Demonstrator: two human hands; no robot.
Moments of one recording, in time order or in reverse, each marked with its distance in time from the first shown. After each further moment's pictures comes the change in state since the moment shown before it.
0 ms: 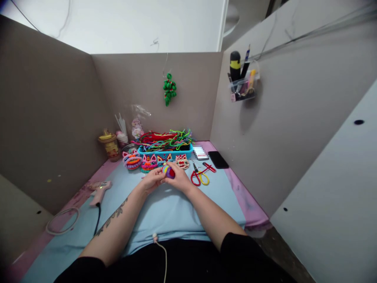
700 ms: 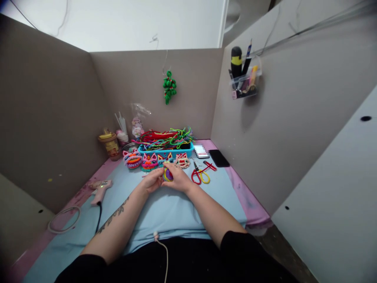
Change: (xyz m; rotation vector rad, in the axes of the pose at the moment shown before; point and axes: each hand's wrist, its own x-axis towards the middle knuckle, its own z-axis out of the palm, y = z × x) left_hand 0.003 -0.007 -0.001 -0.100 0.036 -0.057; right_hand -0.001 -0.006 -0.005 -0.087 -0.149 -0.235
